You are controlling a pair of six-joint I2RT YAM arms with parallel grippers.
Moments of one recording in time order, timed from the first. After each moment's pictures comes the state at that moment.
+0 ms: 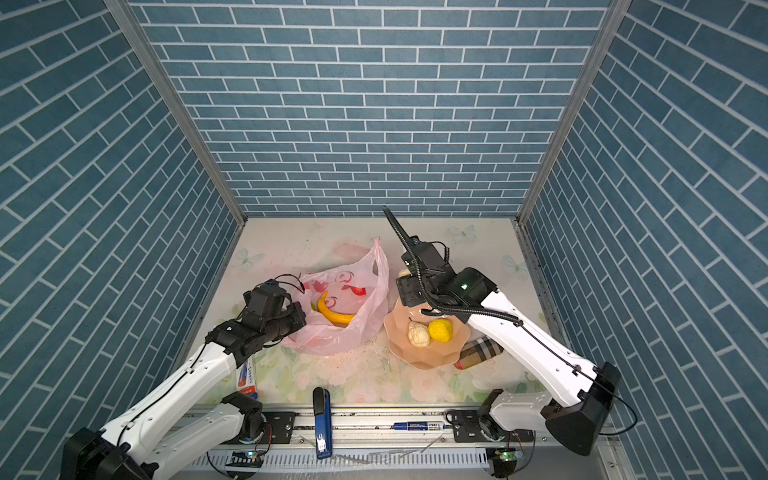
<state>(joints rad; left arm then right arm) -0.41 0.94 0.63 -0.53 -0.01 -0.80 0.81 1.25 1.31 -0.95 0.25 0.32</state>
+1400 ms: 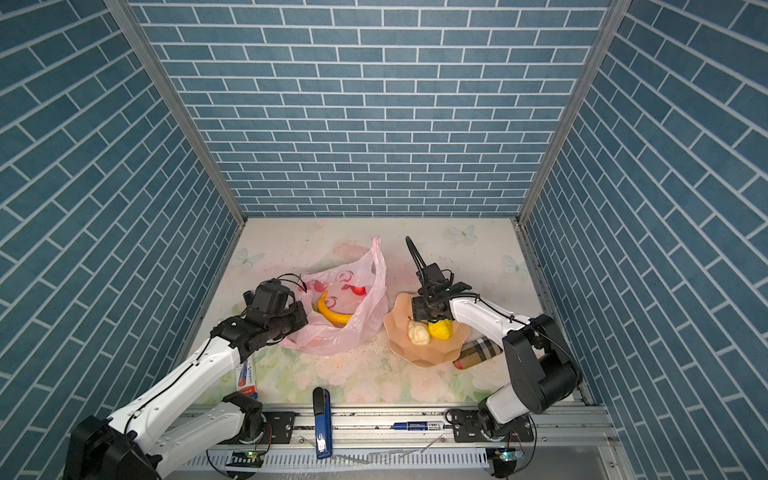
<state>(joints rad) -0.41 0.99 0.64 -0.53 -0.02 -0.80 0.56 1.52 0.90 -0.52 0.02 0.36</state>
